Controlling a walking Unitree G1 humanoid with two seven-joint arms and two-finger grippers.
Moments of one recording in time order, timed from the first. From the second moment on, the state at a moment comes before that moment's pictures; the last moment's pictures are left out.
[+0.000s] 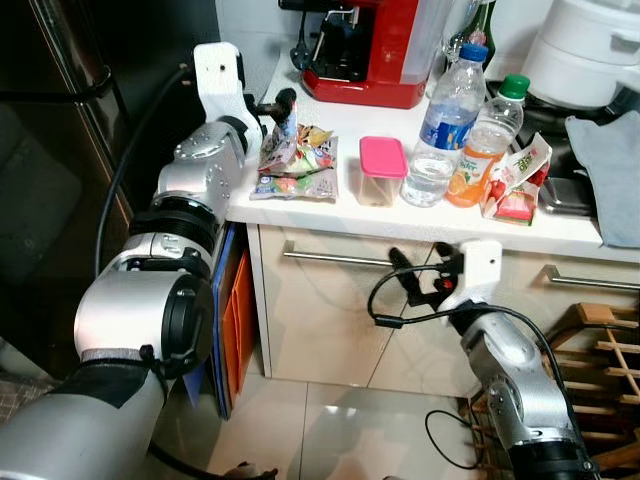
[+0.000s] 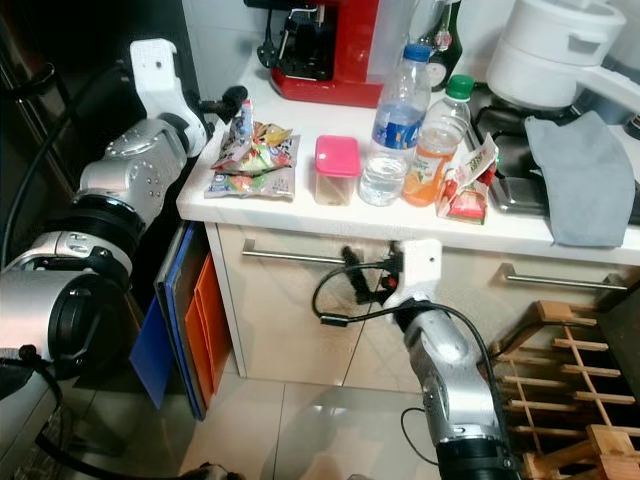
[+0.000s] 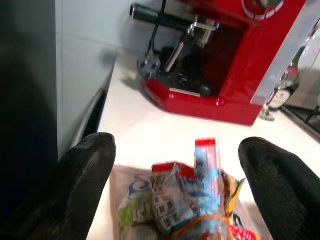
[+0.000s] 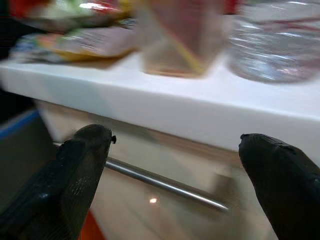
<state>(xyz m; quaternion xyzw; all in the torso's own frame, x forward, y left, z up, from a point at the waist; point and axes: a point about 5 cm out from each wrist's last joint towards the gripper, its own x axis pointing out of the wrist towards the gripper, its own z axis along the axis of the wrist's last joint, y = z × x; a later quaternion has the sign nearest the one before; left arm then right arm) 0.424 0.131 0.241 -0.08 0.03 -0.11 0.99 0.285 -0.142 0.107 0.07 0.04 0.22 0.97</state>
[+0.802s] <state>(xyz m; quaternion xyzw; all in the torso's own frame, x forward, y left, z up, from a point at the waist) 0.419 0.097 0.211 -0.03 0.09 -0.13 0.99 0.290 -0.146 0.125 0.07 0.04 0.22 0.97</state>
